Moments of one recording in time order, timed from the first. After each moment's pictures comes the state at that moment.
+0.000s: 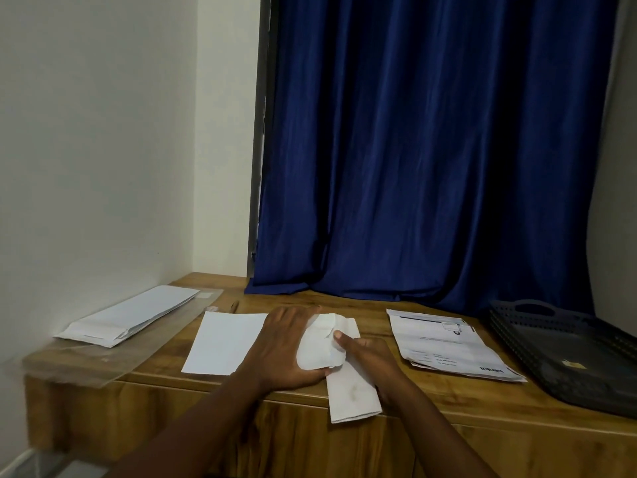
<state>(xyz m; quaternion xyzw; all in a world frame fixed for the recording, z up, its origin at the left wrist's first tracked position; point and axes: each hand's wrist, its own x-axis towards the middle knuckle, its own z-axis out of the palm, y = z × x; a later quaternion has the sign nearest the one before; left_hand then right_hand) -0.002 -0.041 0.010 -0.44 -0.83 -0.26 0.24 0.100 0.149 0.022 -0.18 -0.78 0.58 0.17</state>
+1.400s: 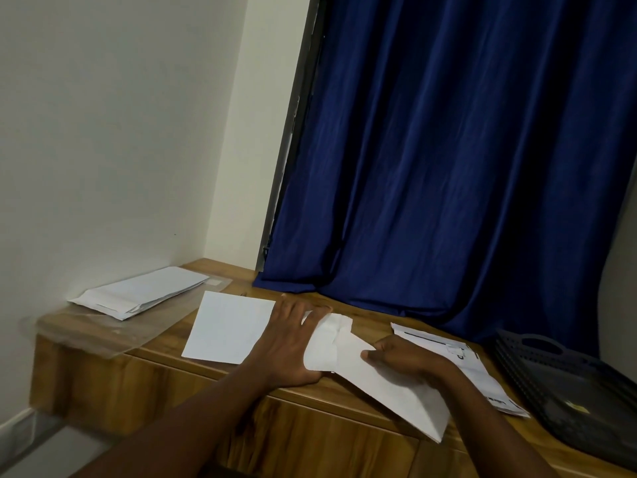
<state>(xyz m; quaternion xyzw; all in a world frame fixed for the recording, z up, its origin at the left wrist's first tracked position) -0.008 -0.040 0.005 -0.44 -0.80 -0.22 0.34 0.103 0.202 0.068 -0.13 -0.96 0.24 0.02</state>
